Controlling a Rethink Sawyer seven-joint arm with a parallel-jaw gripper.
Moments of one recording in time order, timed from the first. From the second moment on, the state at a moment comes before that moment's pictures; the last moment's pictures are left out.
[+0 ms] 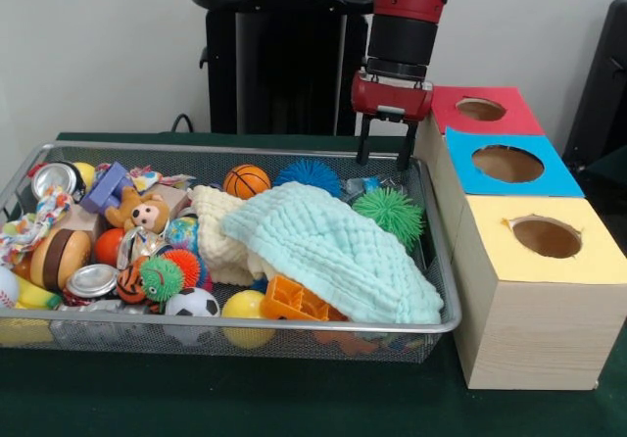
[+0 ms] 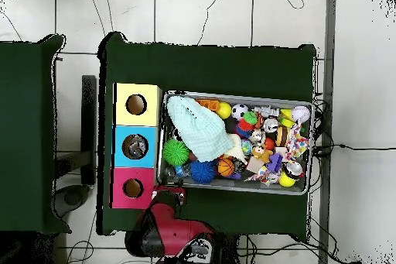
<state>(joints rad) 0.07 -0.52 -0.17 2.19 -0.01 -0.43 1.80</state>
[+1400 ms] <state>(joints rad) 0.02 -0.46 -0.16 2.18 -0.01 -0.52 1.80</state>
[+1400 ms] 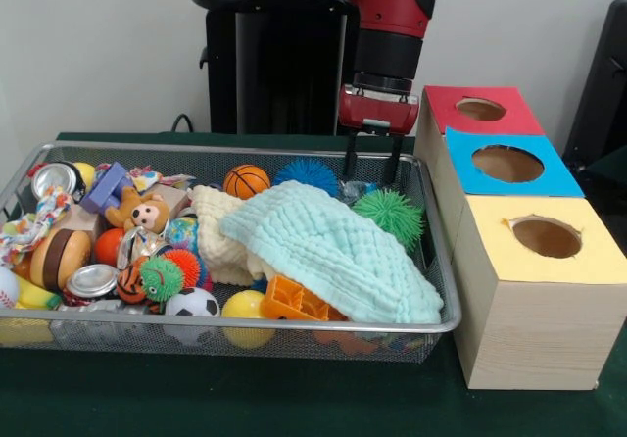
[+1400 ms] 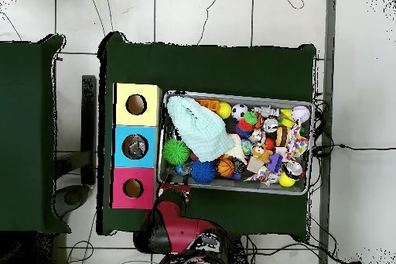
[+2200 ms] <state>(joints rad) -0.02 -0.45 -0.12 2.18 0.00 -0.53 1.80</state>
